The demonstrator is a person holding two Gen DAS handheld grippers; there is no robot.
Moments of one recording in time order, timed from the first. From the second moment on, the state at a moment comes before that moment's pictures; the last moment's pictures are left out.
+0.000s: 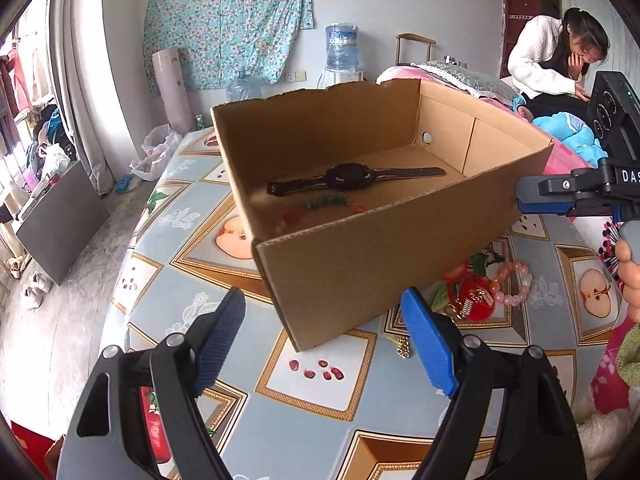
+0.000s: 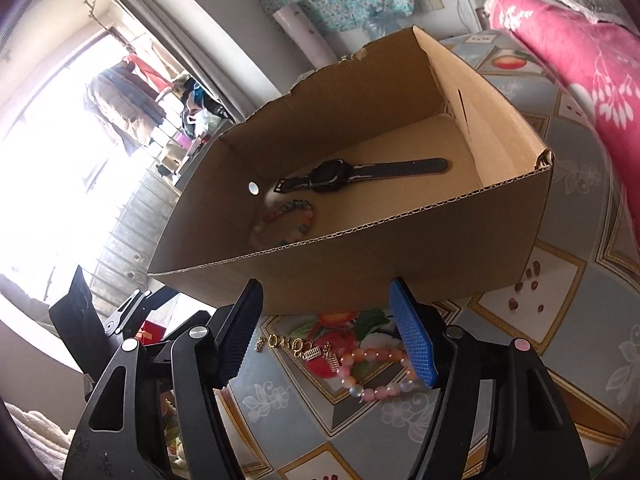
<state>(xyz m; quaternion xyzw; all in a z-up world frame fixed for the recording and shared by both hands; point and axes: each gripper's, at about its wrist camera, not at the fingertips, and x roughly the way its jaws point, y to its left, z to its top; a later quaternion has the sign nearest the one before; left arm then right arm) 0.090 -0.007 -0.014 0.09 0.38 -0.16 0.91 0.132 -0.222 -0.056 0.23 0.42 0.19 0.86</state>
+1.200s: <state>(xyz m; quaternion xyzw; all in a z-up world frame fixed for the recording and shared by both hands) 0.058 -0.027 -0.061 0.12 0.42 -0.21 0.88 0.063 -0.178 -0.078 0.12 0.48 0.18 0.85</state>
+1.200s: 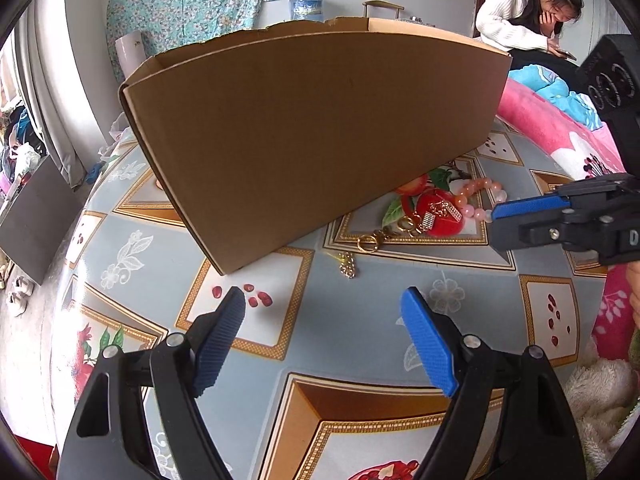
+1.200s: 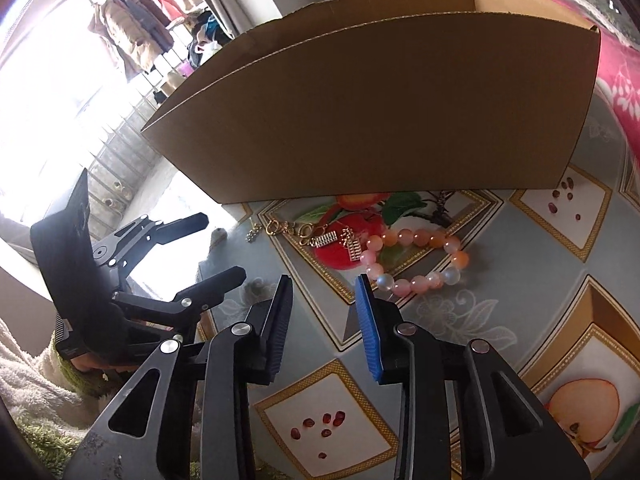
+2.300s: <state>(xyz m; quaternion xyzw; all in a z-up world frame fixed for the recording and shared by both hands) 0.055 -0.016 -0.059 0.10 0.41 -0.21 0.88 0.047 -0.204 -0.030 -0.01 0.44 0.08 0.89</state>
